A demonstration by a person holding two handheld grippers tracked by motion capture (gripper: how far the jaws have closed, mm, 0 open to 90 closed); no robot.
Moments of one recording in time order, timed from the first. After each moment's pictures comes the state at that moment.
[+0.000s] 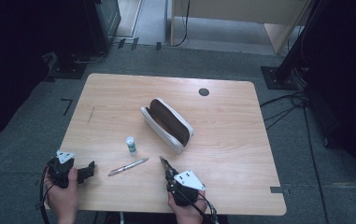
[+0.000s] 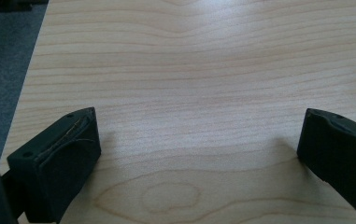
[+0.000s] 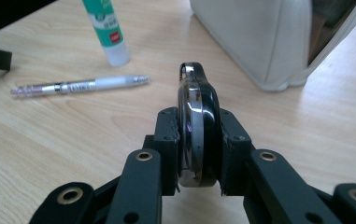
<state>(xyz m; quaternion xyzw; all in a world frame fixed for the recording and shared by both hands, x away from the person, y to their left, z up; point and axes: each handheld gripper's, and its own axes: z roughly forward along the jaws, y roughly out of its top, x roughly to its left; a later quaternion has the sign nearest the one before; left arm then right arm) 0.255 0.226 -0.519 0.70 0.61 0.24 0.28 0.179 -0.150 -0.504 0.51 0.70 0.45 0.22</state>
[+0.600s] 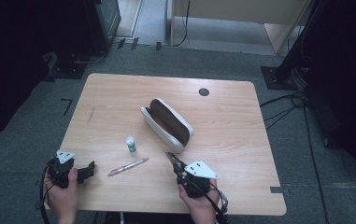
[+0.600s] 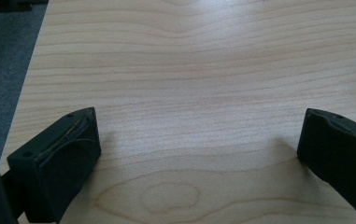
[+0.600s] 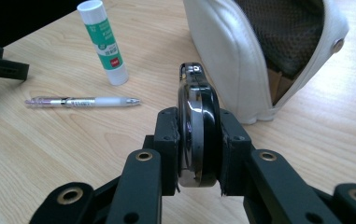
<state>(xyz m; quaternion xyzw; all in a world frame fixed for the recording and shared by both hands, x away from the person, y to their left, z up) 0.255 0.226 -0.519 0.70 0.61 0.24 0.28 0.194 -0.182 -0.469 0.48 0.72 0.46 0.21</state>
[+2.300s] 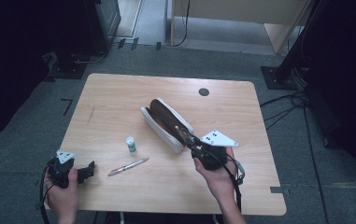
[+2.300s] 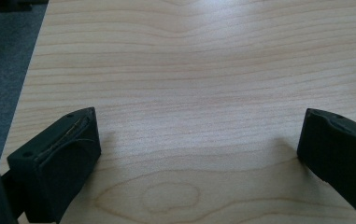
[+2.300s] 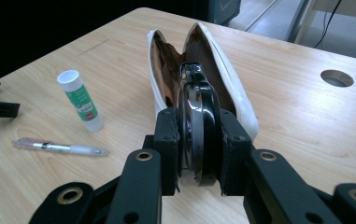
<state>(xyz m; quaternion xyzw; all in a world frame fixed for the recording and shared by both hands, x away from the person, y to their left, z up) 0.255 0.226 -0.519 0.70 0.61 0.24 0.28 0.247 -0.222 -0.399 0.44 0.74 0.46 0.21</state>
